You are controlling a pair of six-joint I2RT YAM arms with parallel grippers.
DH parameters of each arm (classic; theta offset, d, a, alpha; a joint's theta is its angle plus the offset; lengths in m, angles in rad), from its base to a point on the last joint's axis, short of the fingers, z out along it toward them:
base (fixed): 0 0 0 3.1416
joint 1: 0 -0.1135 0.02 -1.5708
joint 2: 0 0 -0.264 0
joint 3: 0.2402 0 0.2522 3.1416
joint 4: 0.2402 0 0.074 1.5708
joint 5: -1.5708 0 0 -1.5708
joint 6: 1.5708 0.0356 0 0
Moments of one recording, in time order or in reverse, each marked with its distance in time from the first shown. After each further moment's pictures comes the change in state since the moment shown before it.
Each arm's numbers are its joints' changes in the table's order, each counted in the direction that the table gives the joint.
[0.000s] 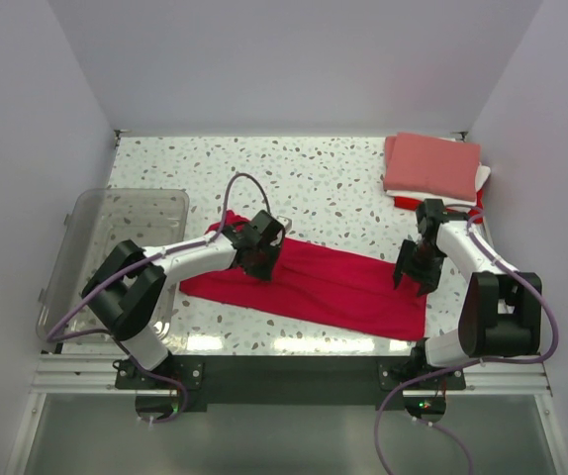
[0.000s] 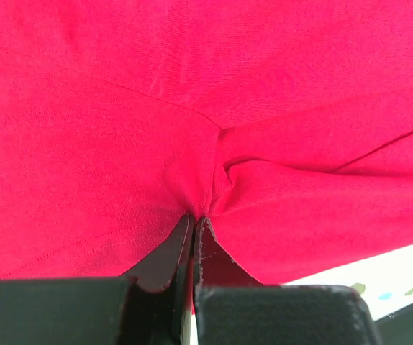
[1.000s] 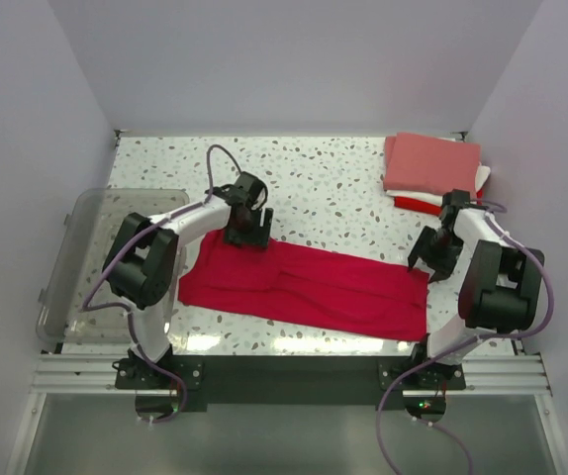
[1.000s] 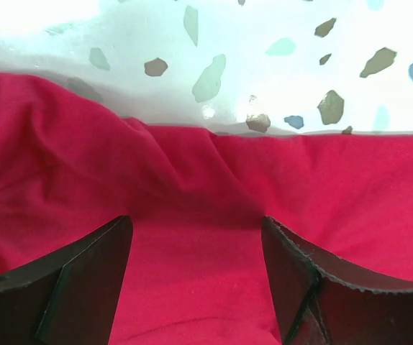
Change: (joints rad) left arm -0.245 -0.204 0.286 0.158 0.006 -0.027; right arm 0.205 -0.159 0.095 -0.123 0.026 -0.045
